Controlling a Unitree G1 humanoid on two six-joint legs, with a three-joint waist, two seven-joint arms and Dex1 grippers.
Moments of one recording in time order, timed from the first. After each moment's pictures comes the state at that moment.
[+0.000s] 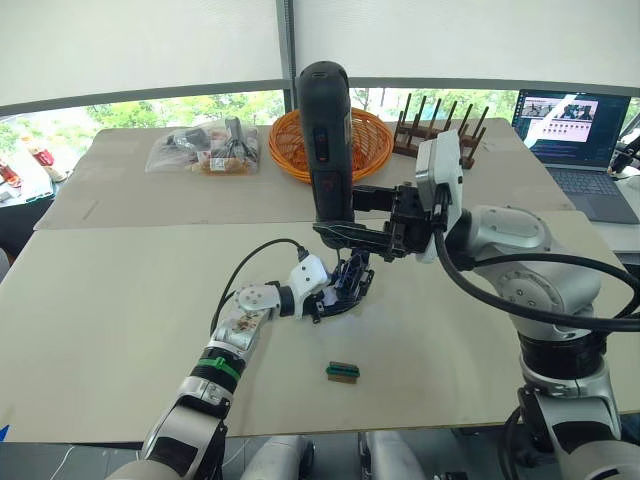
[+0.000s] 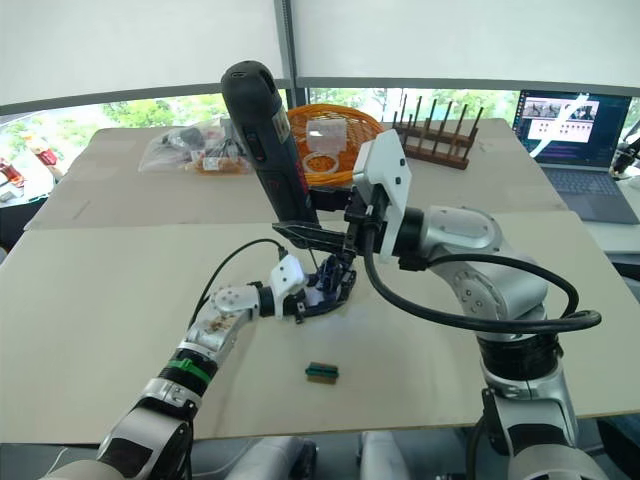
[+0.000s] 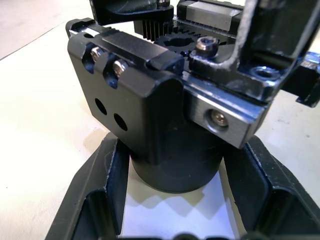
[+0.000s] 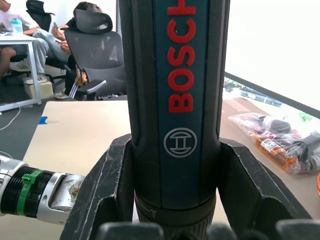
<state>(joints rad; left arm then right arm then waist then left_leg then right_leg) -0.56 0.19 -0.21 0.51 -0.06 -0.07 -0.95 -0.71 -0.52 0.07 -0.39 0.65 0.64 0.81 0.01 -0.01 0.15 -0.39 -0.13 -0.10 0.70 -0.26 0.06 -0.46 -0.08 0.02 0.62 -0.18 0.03</state>
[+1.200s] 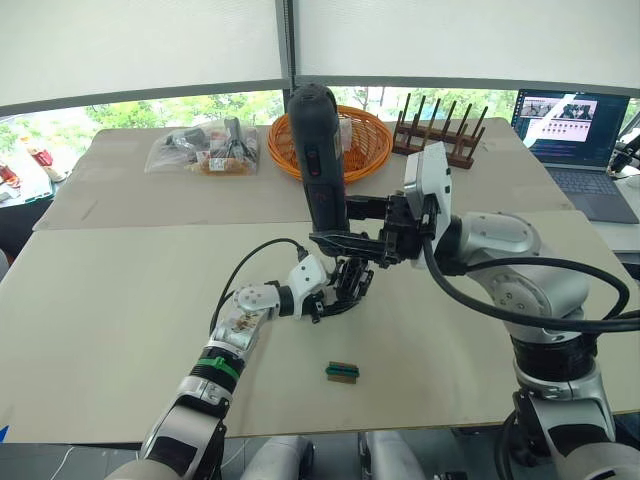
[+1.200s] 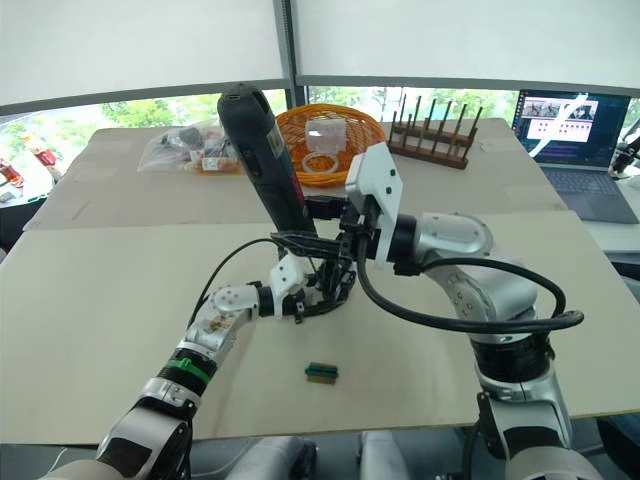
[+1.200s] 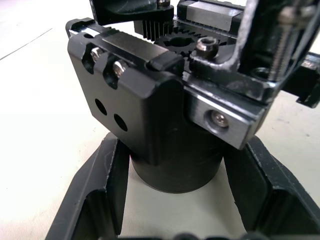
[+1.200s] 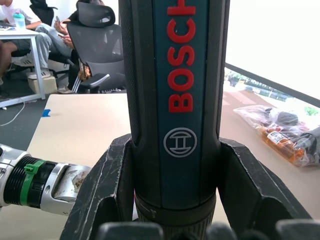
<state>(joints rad) -0.57 0.20 -0.21 0.51 -0.06 -0.07 -0.95 -0.69 -0.50 0.09 -0.38 0.61 0.64 0.84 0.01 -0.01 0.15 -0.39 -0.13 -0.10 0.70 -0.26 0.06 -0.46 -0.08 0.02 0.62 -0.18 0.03</state>
